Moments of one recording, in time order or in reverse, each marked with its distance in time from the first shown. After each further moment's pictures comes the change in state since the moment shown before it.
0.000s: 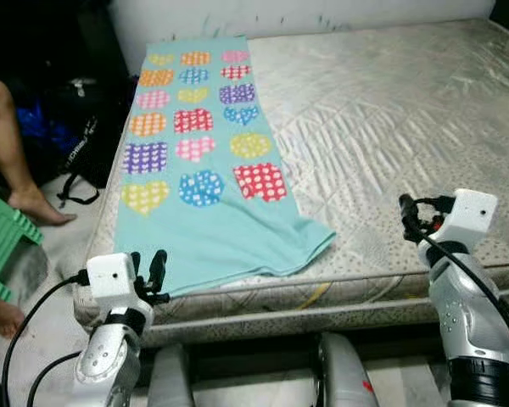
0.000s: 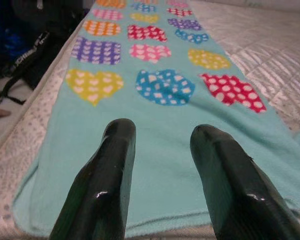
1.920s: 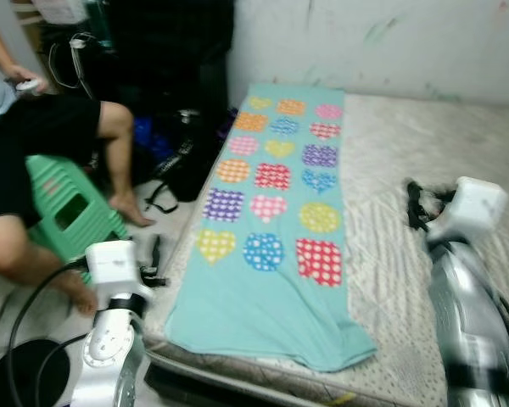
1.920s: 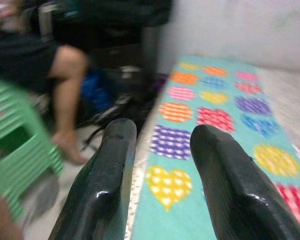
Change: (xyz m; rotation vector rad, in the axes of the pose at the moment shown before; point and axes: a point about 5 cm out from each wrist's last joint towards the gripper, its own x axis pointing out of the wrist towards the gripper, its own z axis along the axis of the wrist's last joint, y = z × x) left arm 0.013 -0.003 0.004 0.136 -0.094 -0.063; right arm -0.023 0.005 -0.006 -0.095 -0.151 0.026
